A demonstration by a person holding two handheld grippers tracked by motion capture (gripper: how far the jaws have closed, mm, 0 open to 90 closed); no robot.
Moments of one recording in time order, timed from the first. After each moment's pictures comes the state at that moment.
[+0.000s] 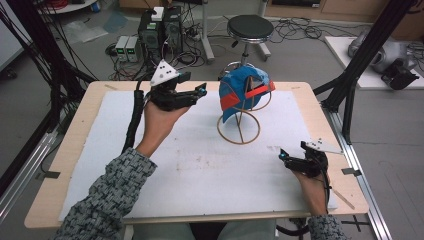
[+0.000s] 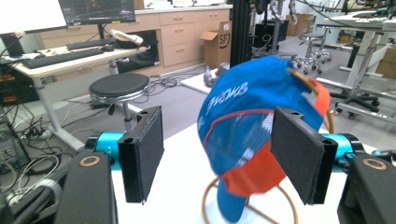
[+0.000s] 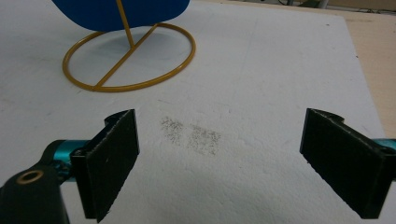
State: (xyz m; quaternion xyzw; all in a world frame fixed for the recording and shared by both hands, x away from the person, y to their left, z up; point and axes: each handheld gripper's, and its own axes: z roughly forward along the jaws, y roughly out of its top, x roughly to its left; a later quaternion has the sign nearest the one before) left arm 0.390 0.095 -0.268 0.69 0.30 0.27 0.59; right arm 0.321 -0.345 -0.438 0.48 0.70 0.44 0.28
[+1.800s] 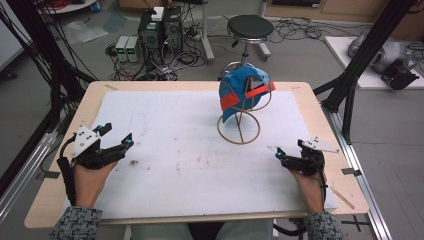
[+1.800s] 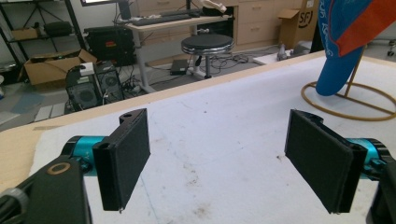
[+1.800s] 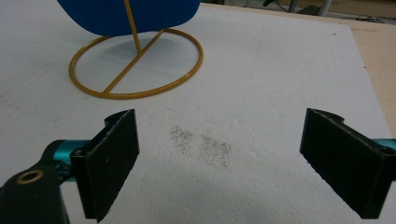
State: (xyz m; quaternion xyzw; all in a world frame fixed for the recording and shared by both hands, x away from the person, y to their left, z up) left arm 0.294 0.262 -0.384 0.66 0.40 0.36 0.53; right arm 0.323 -0.335 -0.435 0.47 0.70 0.44 0.29
